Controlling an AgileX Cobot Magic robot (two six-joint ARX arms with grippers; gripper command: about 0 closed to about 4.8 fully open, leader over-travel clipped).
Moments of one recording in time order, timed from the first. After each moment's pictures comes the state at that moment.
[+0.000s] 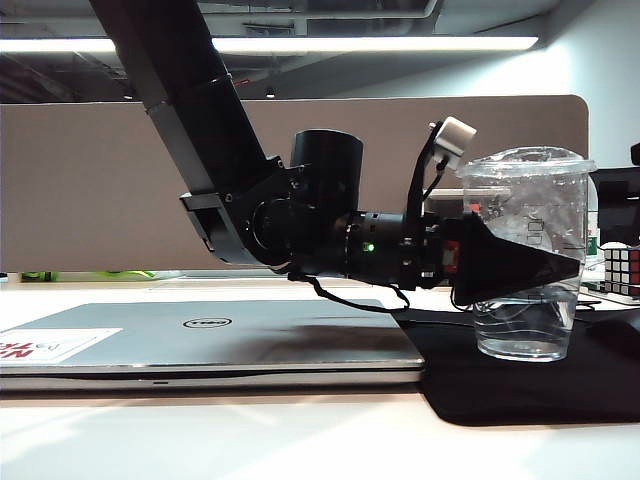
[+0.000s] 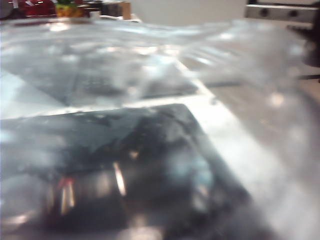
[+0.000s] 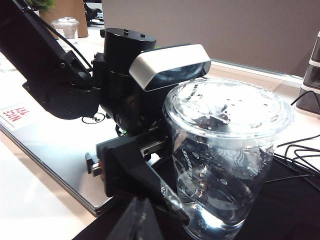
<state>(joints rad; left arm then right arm) -0.72 2.32 1.33 0.85 1.08 0.18 0.10 0.00 0.01 -0.07 -0.56 -0.08</state>
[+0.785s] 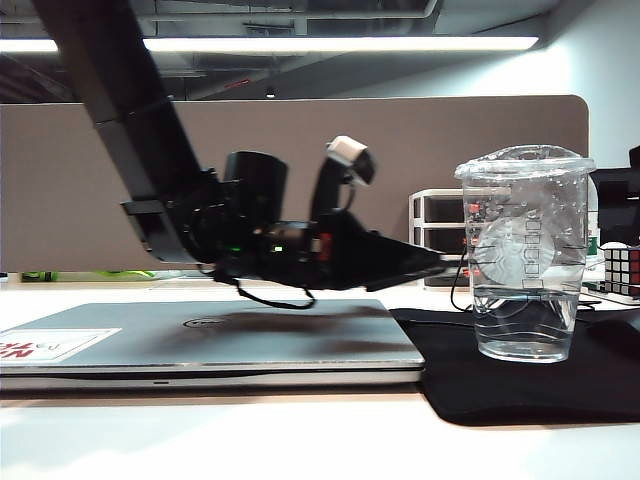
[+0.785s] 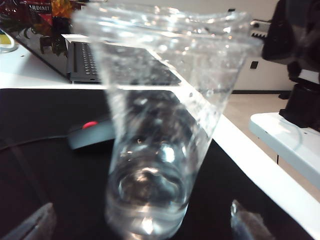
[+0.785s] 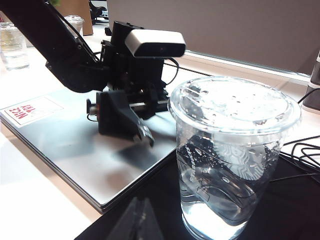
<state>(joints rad) -0.52 2.32 1.33 0.76 1.37 0.16 0.10 0.00 0.01 -0.08 -0.58 -0.08</state>
